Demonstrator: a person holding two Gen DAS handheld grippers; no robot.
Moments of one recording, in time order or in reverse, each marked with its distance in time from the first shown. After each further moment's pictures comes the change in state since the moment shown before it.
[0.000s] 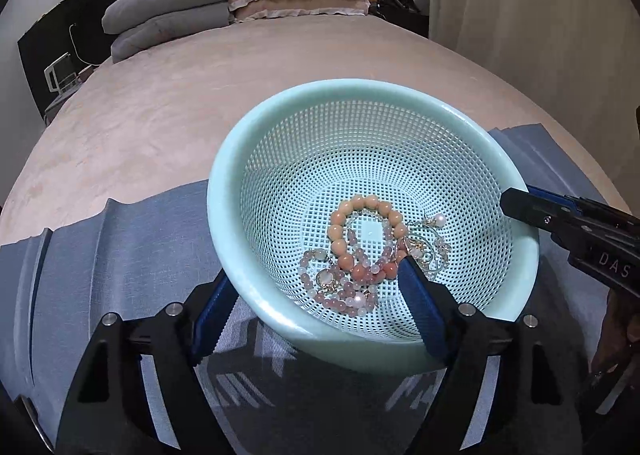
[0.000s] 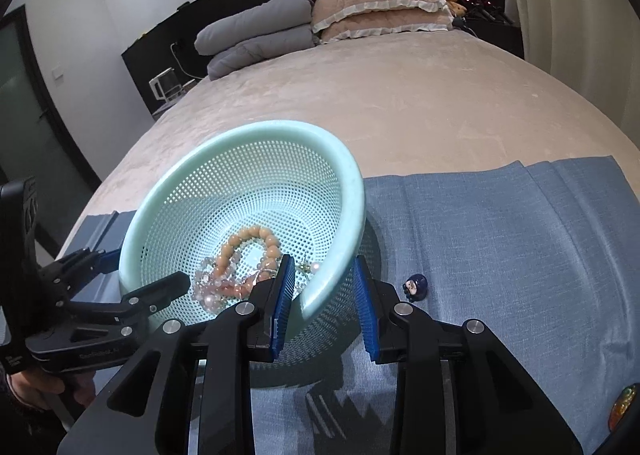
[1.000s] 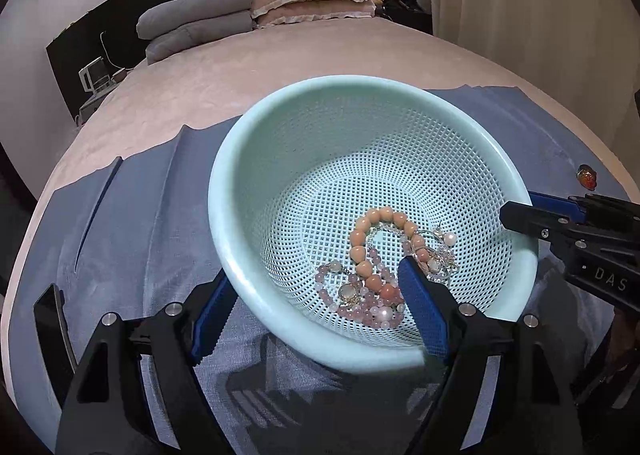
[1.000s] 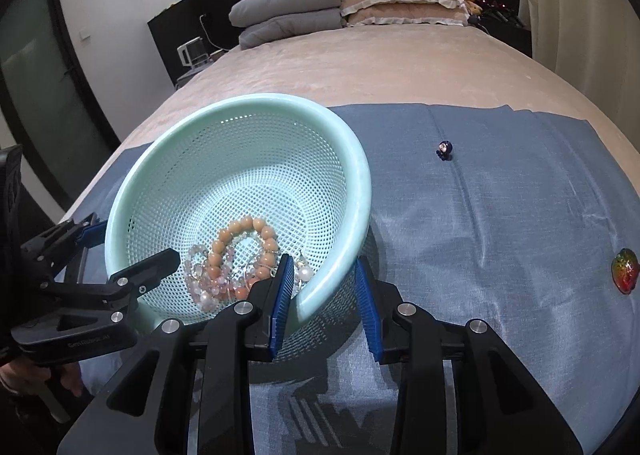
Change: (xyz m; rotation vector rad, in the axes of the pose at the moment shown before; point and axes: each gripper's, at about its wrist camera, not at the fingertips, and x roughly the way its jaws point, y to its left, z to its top) left arm -0.106 -0.018 -0.120 0.023 -0.028 0.101; right arm -0.083 0.062 -0.115 -0.085 0.053 0.003
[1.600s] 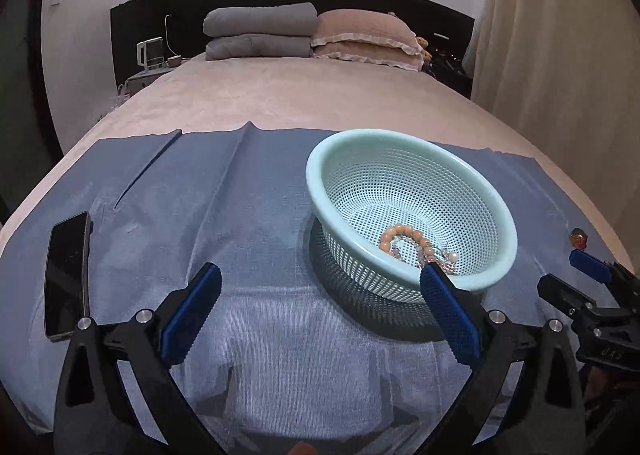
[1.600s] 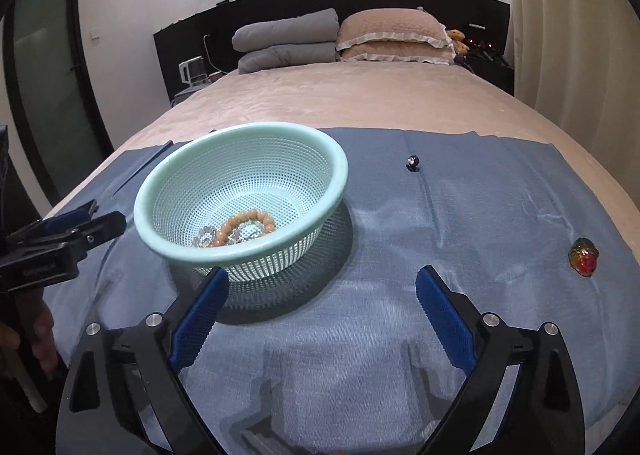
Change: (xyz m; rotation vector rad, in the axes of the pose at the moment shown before) left arm -0.064 0.025 -0.050 -0.247 -0.168 0.036; right arm -0.060 0.009 -0.056 -0.080 -0.184 -0.108
